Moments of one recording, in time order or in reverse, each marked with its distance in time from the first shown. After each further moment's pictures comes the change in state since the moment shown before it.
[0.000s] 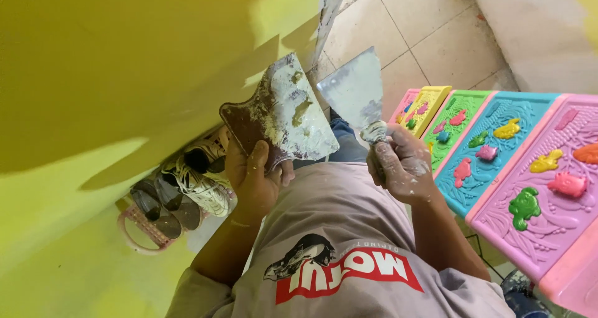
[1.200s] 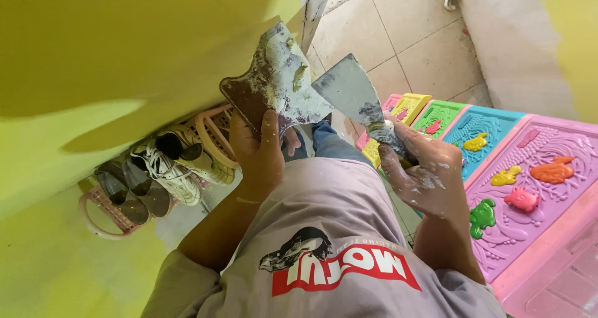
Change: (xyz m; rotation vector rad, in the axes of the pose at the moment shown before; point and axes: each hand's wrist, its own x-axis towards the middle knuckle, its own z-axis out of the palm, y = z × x) left_hand 0.025 -0.044 0.044 0.228 0.136 0.106; right_hand -0.001 -0.071 -0.039 -0.810 0.107 -0.274
